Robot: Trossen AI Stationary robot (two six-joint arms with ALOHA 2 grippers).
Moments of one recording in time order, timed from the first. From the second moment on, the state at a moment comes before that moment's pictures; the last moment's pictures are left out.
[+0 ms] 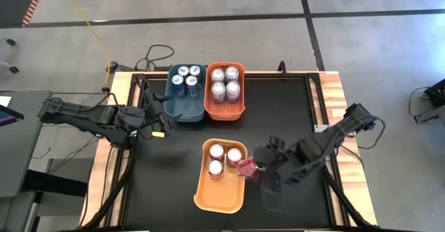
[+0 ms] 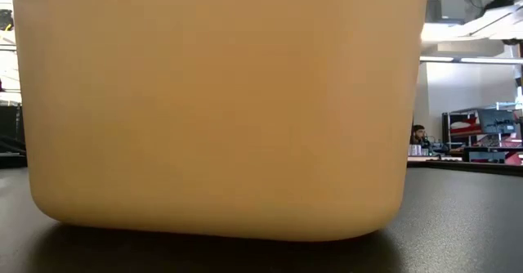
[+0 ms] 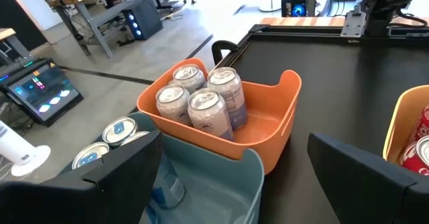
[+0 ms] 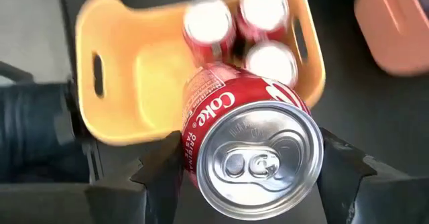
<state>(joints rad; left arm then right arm) -0.18 0.73 0.74 -0.38 -0.76 -0.05 0.54 1.67 1.77 -1.18 0.36 0.76</state>
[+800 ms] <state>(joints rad) -0.18 0.73 0.74 -0.41 -0.76 -0.06 0.43 1.96 1.77 -1.04 0.20 0.63</state>
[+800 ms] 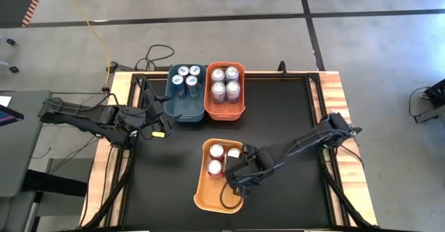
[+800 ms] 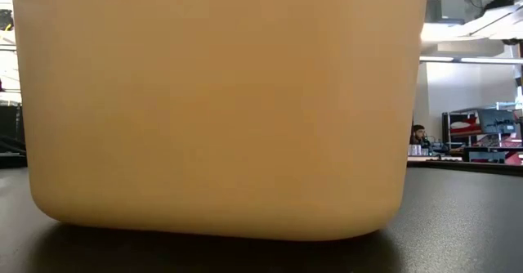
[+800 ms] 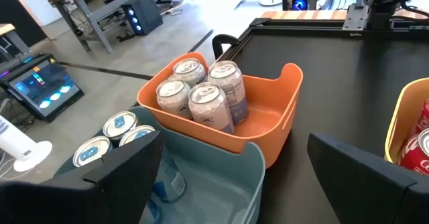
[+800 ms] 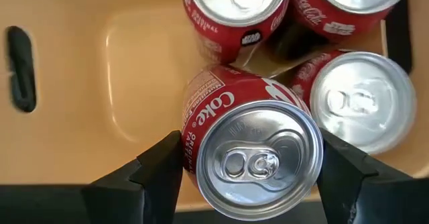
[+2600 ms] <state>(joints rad) -0.44 0.90 0.65 -0.52 -0.31 -0.32 0.84 1.86 1.53 -0.68 0.74 0.78</state>
